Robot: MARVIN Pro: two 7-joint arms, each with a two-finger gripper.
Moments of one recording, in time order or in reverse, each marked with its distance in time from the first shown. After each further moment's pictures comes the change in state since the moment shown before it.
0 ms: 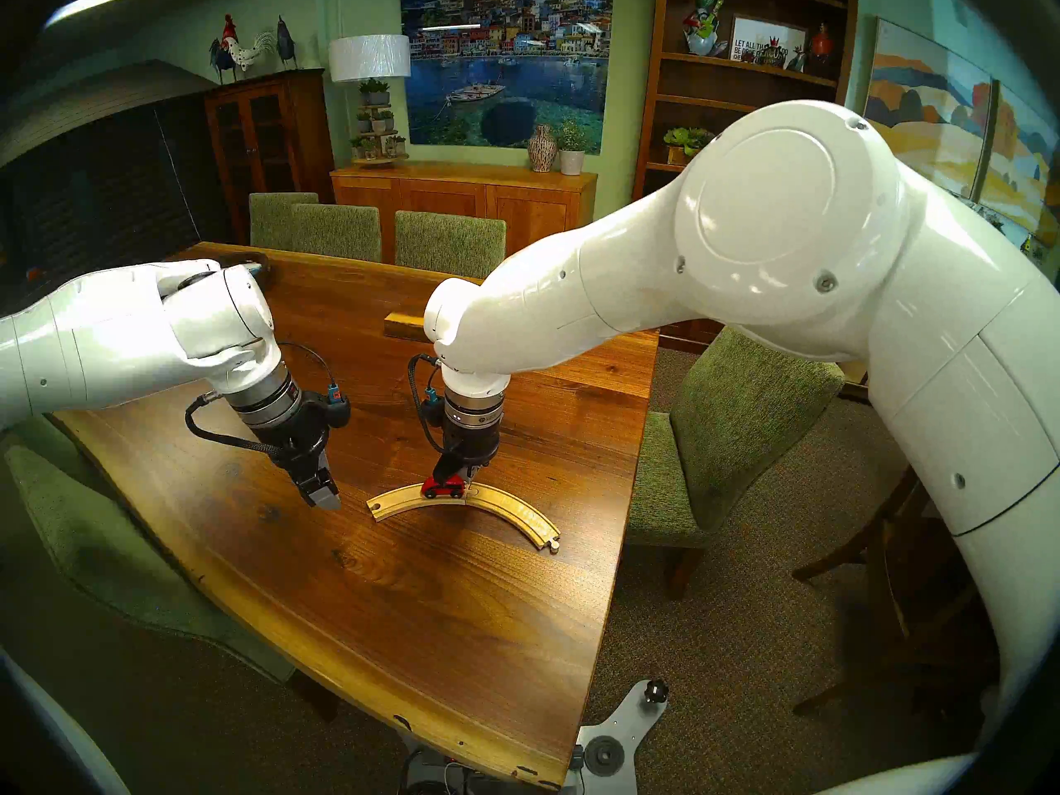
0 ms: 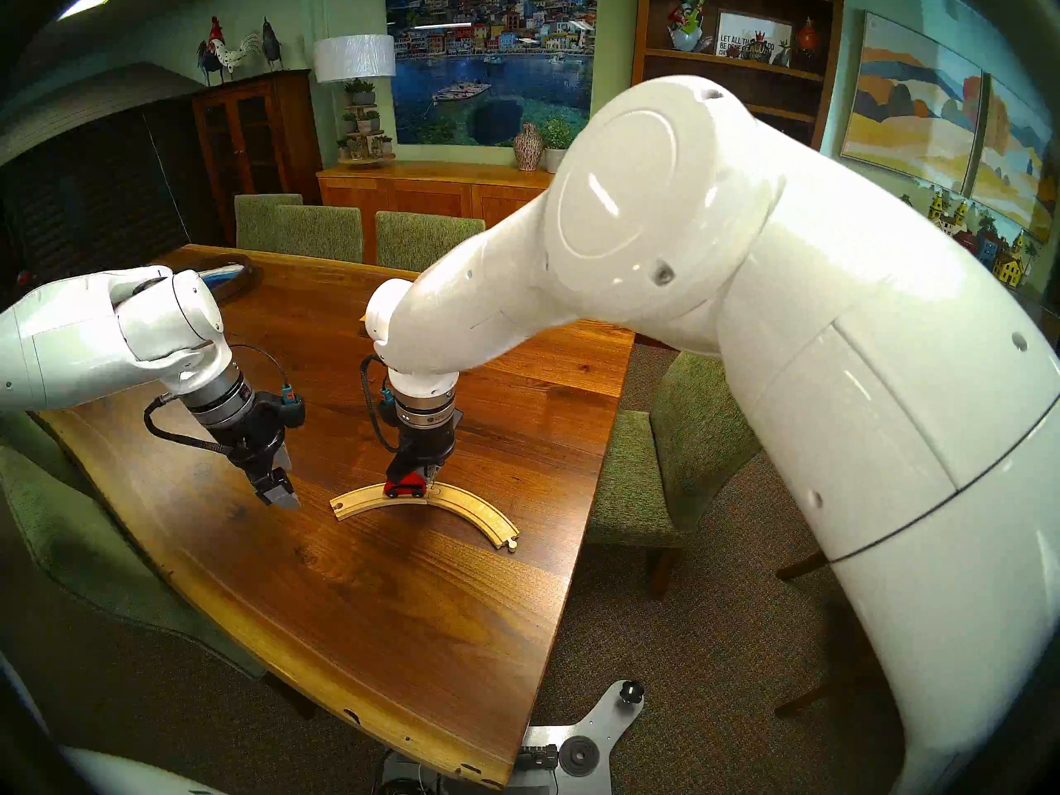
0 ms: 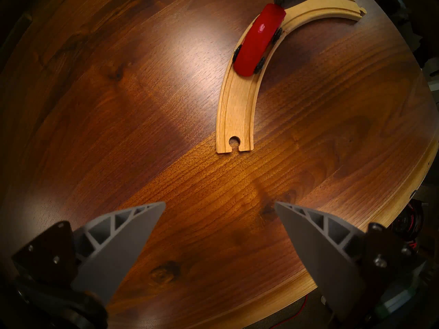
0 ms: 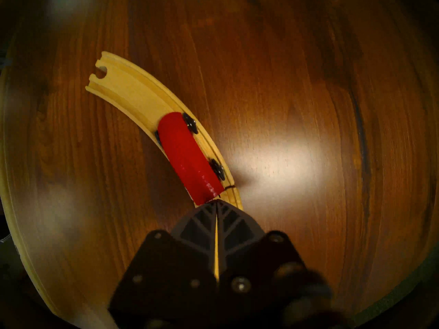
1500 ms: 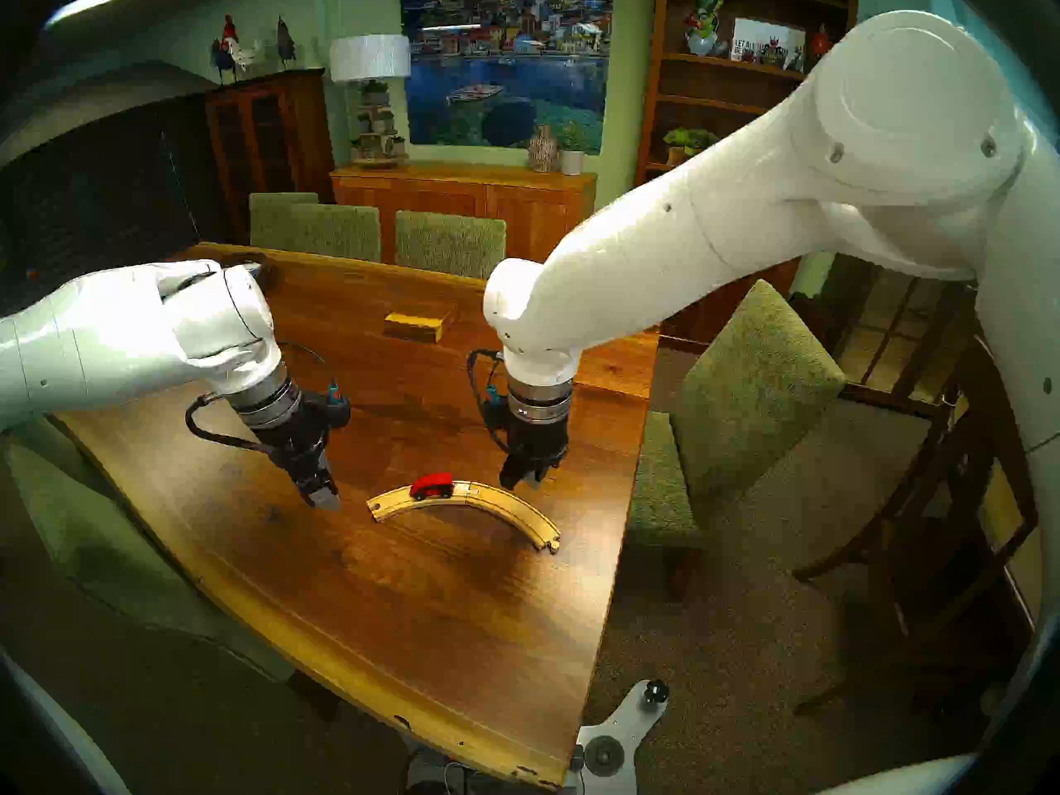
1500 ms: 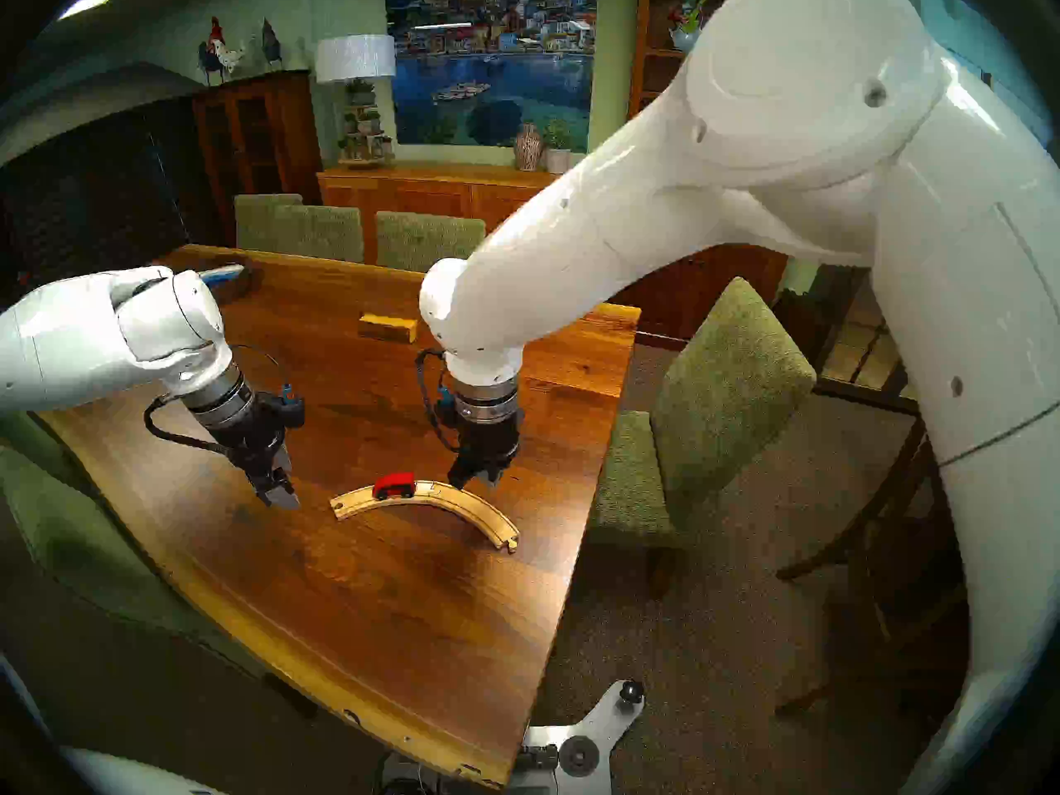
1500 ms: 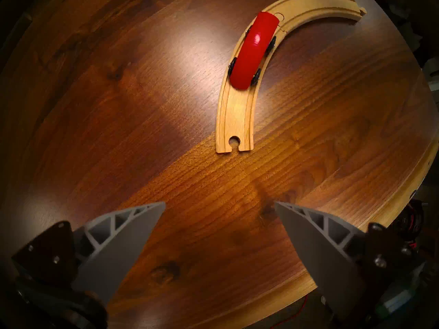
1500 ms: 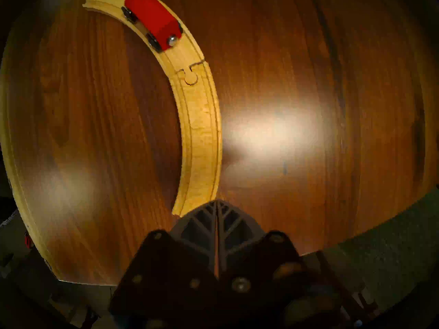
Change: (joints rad) left arm 0.001 0.000 0.000 0.001 0.000 0.000 0.000; right arm 0.249 0.232 0.003 -0.419 0.035 0.076 -0.132
